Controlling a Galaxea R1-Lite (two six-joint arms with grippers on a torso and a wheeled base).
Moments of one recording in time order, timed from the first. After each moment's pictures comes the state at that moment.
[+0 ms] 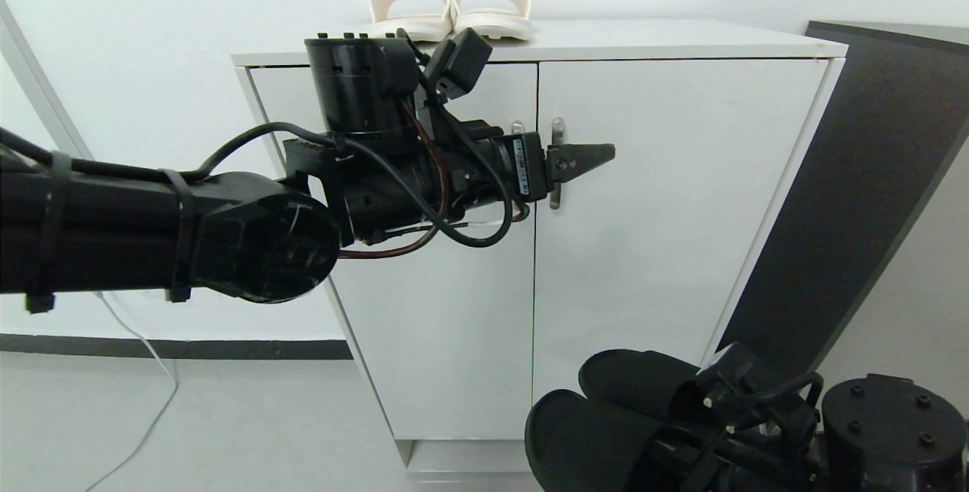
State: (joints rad) left arm -0.63 1.84 -1.34 -0.51 -0.35 -0.23; right arm 0.89 1.59 -0.28 -0.94 -0.17 0.11
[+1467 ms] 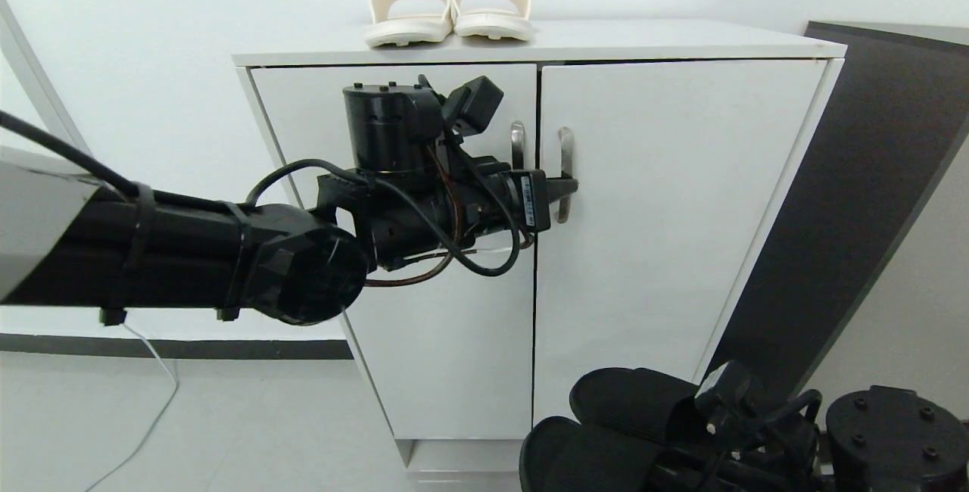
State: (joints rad) left arm -0.63 1.88 -1.27 -0.57 -0.33 -0.24; right arm 0.90 1.58 -0.25 -0.94 -0.07 0.09
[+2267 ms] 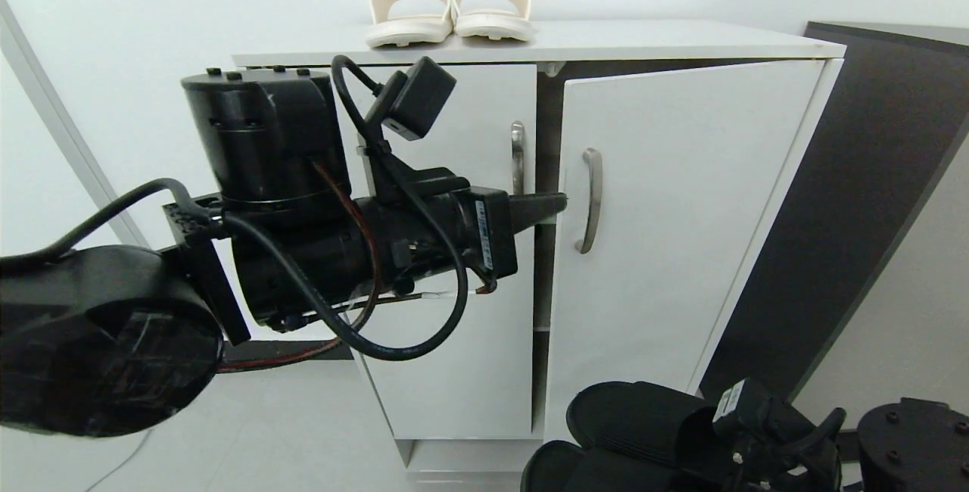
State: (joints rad) left arm -0.68 1.62 -1.00 -0.61 -0.34 -0.25; right arm 0.90 1.54 -0.21 -0.94 -0.01 0.06
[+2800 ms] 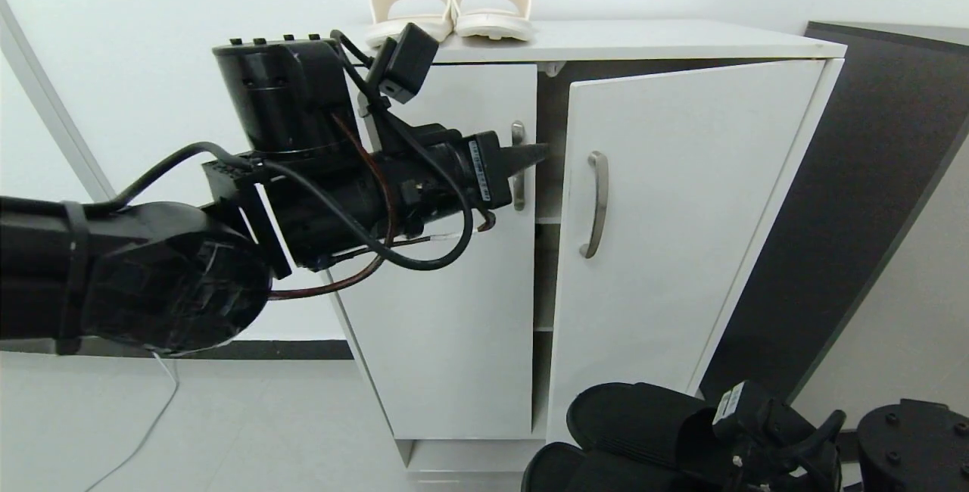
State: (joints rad) left arm -0.62 1.72 -1.15 -0.64 -0.34 -0.31; right arm 0.90 1.54 -0.20 -0.94 -0.01 0.05
